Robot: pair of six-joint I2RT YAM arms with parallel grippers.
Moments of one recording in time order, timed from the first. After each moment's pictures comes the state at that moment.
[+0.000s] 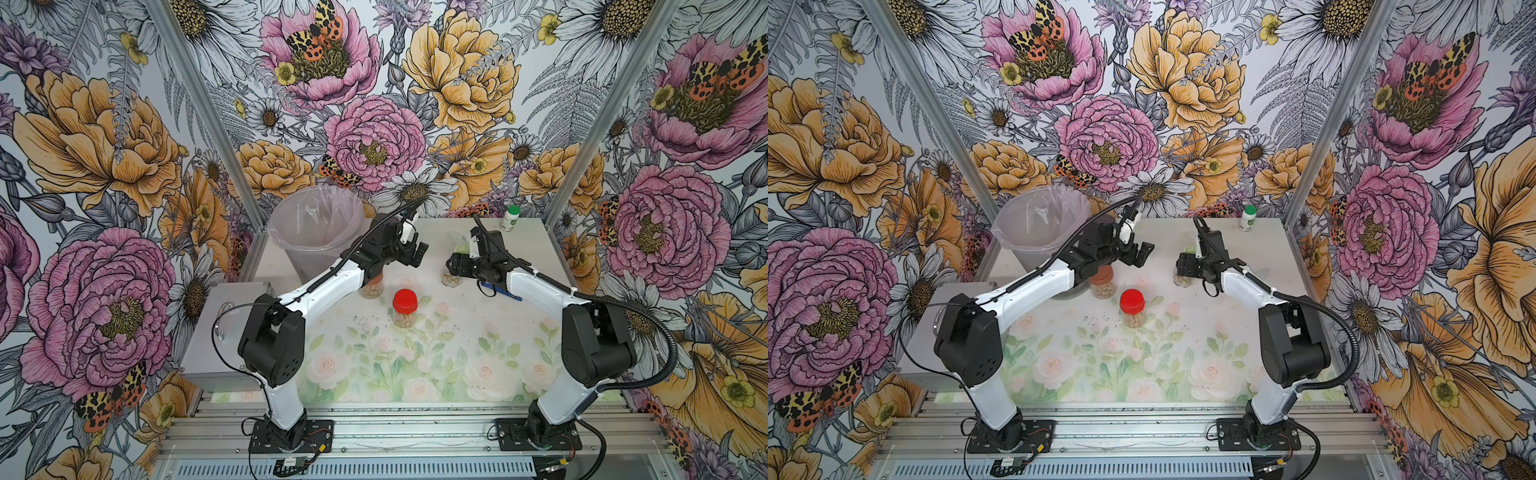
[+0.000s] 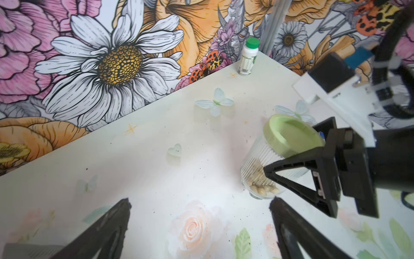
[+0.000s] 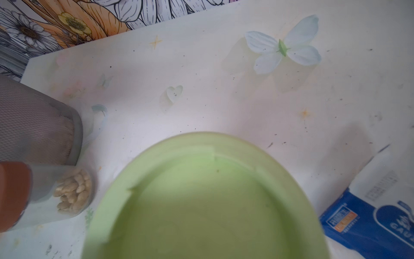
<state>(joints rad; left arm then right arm) -0.59 1.78 1.44 -0.17 0.10 0.03 0.25 1.68 1.17 -0.27 -0.15 0.35</state>
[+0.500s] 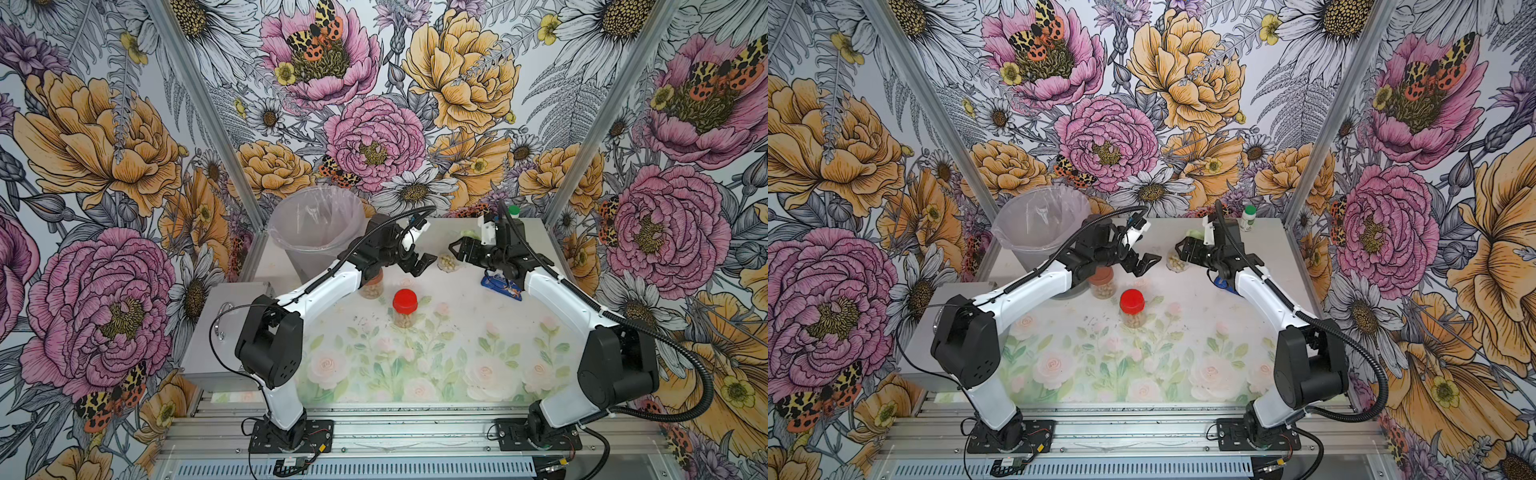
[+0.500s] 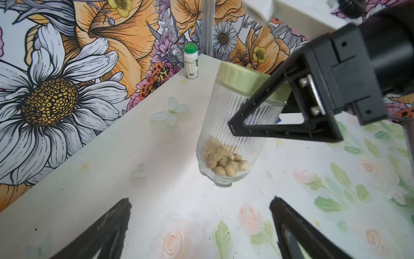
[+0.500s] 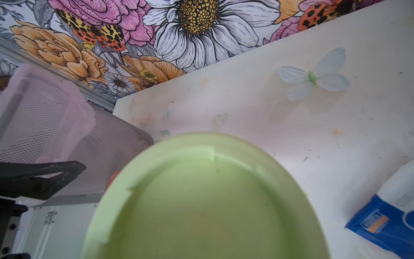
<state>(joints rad) -0.58 1.75 1.40 -0.12 0.37 0.20 0.22 1.55 1.22 -0.29 -0.35 0.49</state>
